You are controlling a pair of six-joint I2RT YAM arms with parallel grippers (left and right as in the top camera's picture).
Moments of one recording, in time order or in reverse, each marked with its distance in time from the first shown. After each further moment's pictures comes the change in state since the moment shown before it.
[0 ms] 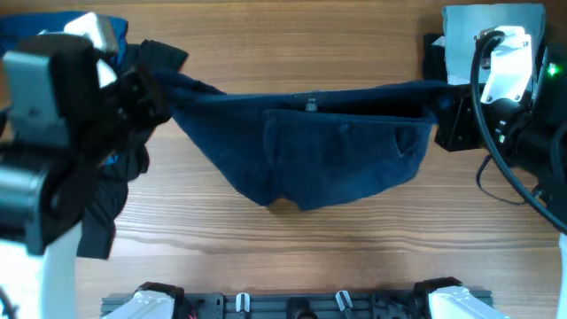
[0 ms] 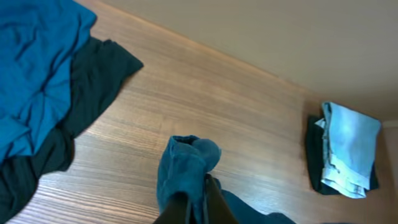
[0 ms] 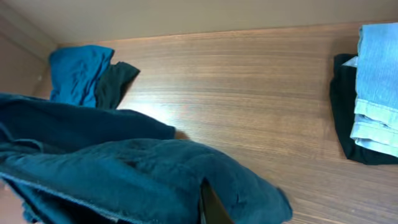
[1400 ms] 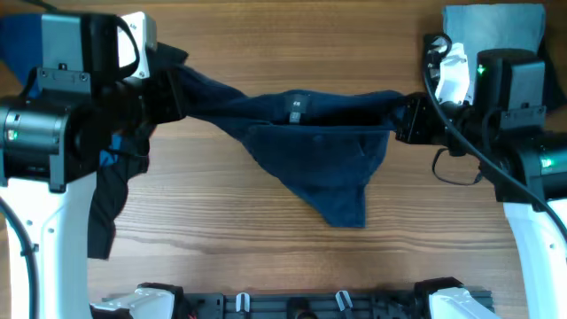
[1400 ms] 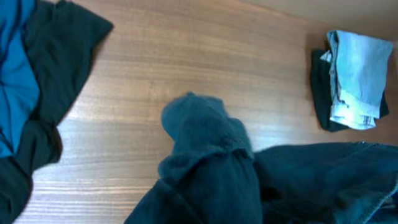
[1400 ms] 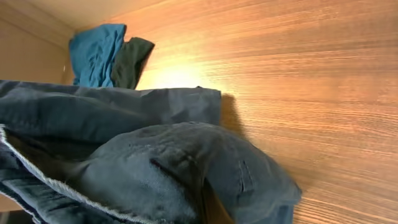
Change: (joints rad) left arm 0.049 0.113 -0.003 -0.079 0.214 0.212; right arm -0.010 -0.052 -0.469 0.317 -0.177 0.123
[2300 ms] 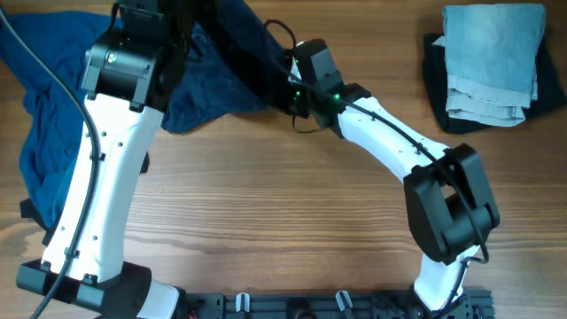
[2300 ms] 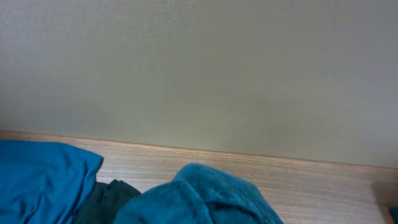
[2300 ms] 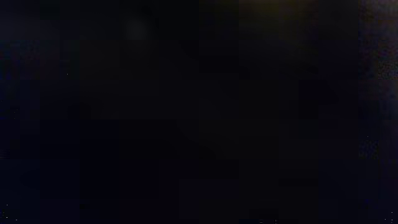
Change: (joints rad) left arm -0.145 0.226 -0.002 0.740 -0.490 0.115; right arm 0.364 0.755 -0.094 0.872 -0.007 0.456
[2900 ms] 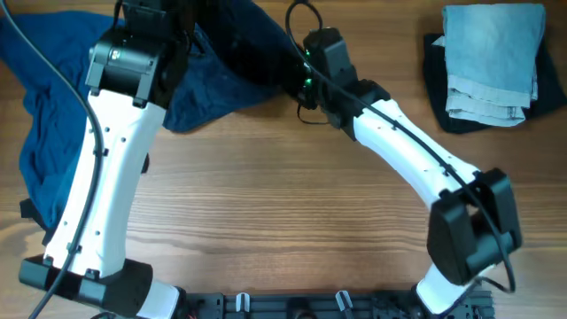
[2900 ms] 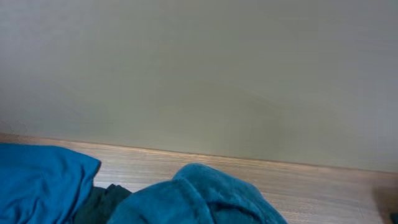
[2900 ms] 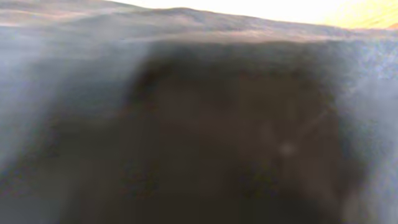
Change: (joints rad) left arm 0.001 0.013 0.000 0.027 0.000 0.000; right arm -0.002 -0.122 0.000 -0.018 0.205 0.223
